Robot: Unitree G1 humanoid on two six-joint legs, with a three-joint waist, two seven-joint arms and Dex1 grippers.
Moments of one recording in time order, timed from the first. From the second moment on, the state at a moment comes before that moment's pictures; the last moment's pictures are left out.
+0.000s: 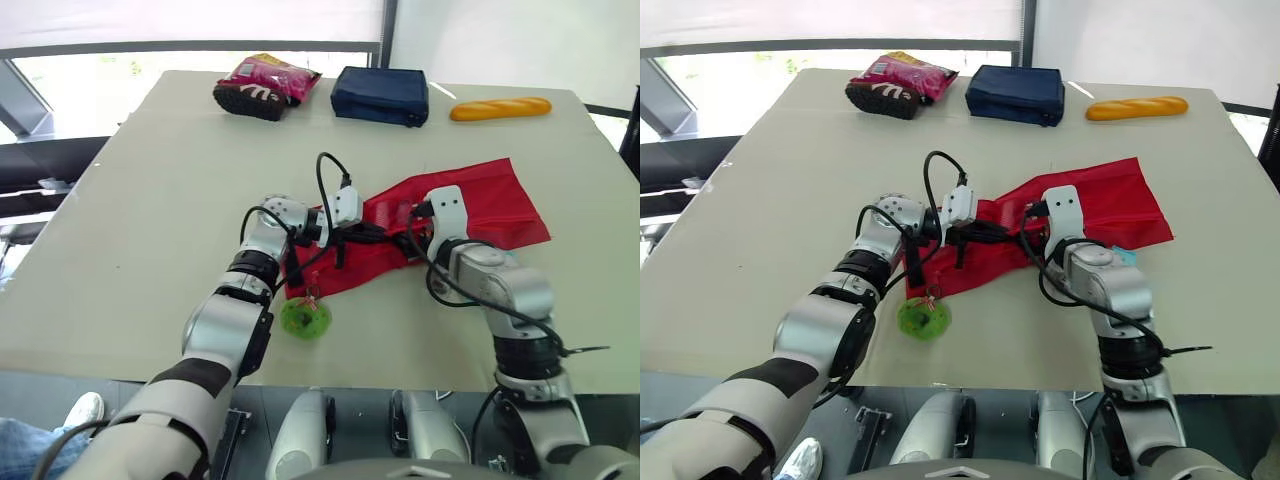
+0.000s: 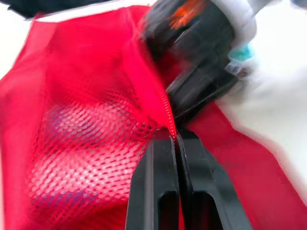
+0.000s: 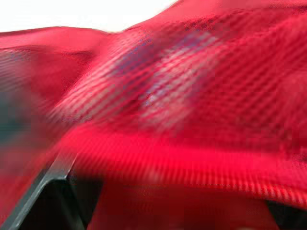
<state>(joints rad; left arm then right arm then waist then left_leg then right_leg) -1.03 0.29 -0.10 1.13 0.01 -0.43 -1.35 -0.47 -0.15 0.08 -0.36 0.28 1.11 0.24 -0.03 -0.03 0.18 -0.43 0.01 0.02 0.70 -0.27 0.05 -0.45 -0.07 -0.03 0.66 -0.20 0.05</state>
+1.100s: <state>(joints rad) -1.02 0.32 -0.09 1.15 0.01 -0.44 -1.35 0.48 -0.64 -0.80 -0.73 0.66 0.49 1.02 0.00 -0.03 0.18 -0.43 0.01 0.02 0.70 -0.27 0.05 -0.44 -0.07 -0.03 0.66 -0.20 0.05</state>
